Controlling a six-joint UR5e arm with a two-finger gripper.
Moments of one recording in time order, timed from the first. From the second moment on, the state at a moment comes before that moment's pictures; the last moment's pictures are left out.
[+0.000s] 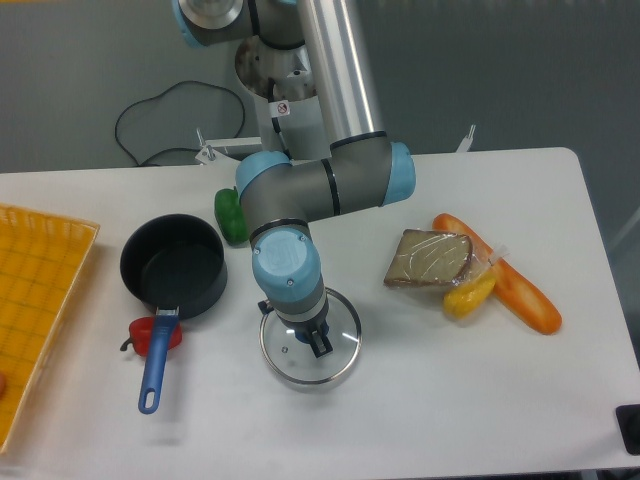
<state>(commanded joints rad) 2.31 -2.10 -1.55 -1.13 1.66 1.40</state>
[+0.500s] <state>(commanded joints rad) 2.30 -2.12 -1.55 -1.11 1.66 1.40</state>
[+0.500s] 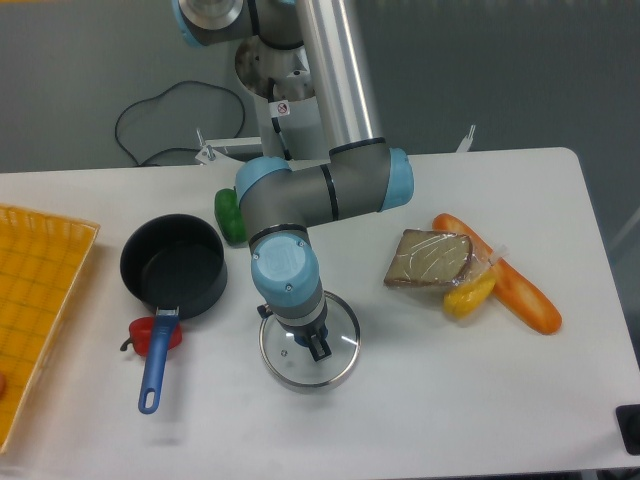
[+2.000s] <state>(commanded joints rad) 2.30 -2.13 -1.55 -1.11 1.66 1.40</state>
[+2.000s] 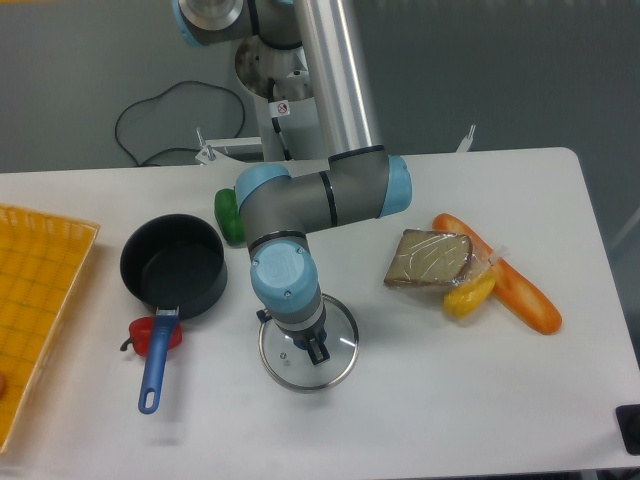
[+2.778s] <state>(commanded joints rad) 2.30 -2.13 -1.55 -1.11 1.66 1.40</state>
